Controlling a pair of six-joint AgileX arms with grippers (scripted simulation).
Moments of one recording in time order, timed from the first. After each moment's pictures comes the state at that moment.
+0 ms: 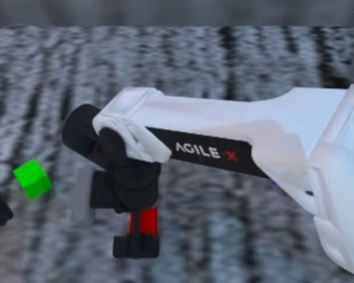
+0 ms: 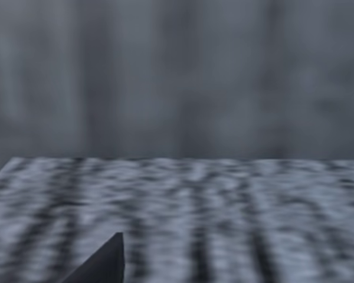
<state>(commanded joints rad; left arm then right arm) 0.00 0.00 0.00 0.00 0.00 0.00 0.97 2.40 1.93 -1.09 0.00 -0.59</state>
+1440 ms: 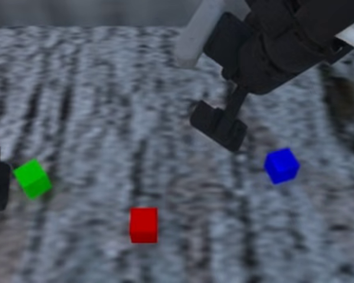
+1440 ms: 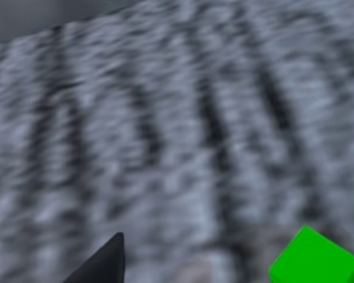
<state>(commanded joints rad) -0.03 0.55 0.41 -0.32 0.00 0.26 0.68 1.70 1.59 -0.92 -0.04 -0.43</state>
